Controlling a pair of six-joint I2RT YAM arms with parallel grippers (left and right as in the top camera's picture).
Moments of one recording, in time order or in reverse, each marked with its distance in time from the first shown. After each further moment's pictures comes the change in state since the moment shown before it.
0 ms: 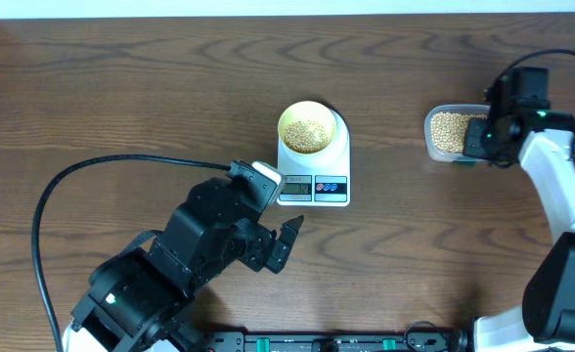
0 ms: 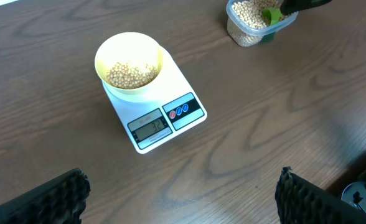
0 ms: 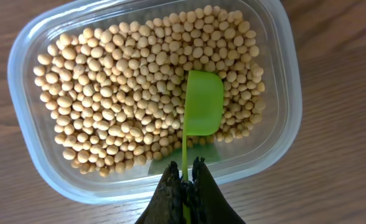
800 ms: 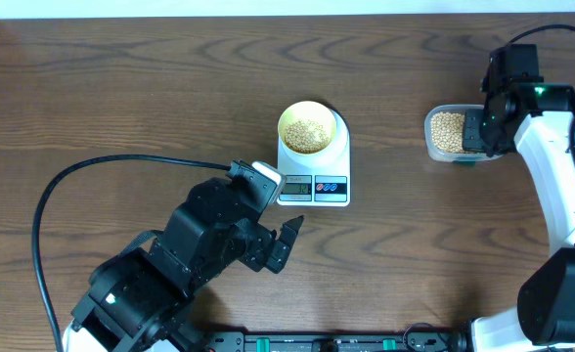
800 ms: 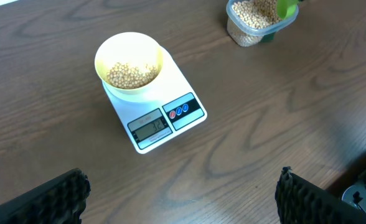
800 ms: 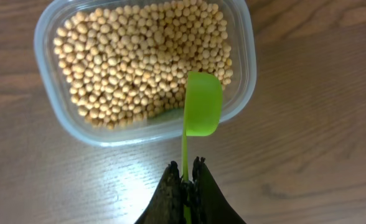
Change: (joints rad) left arm 0.000 0.000 0.000 0.000 0.000 0.000; right arm 0.114 0.000 0.198 -0.282 0.200 0.040
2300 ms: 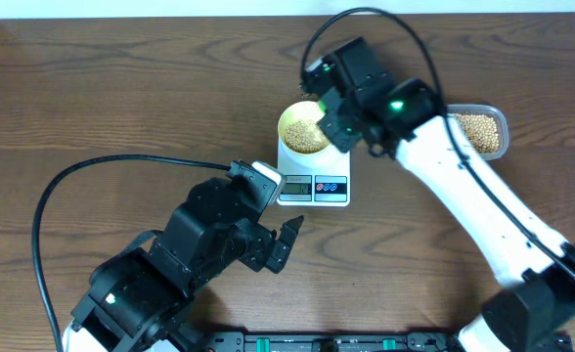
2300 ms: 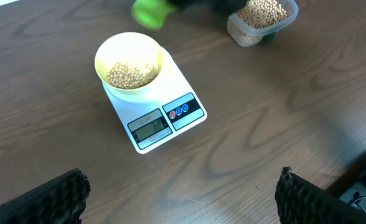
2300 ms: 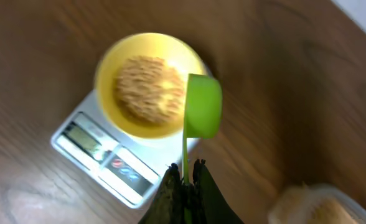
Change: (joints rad) left arm 0.000 0.000 0.000 0.000 0.000 0.000; right arm 0.578 0.053 0.288 0.030 -0.092 -0.313
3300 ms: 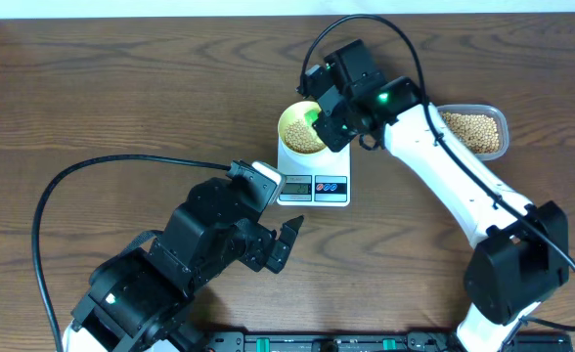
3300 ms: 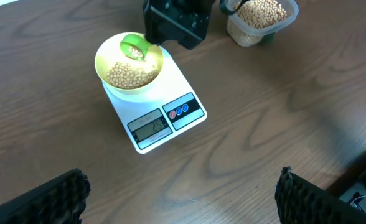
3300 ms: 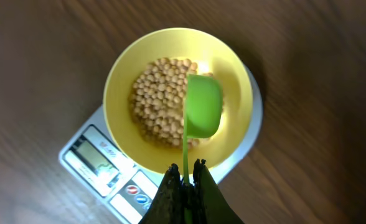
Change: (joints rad) left arm 0.000 0.000 0.000 0.000 0.000 0.000; right arm -0.019 0.142 -0.073 0.158 -0.182 -0.048
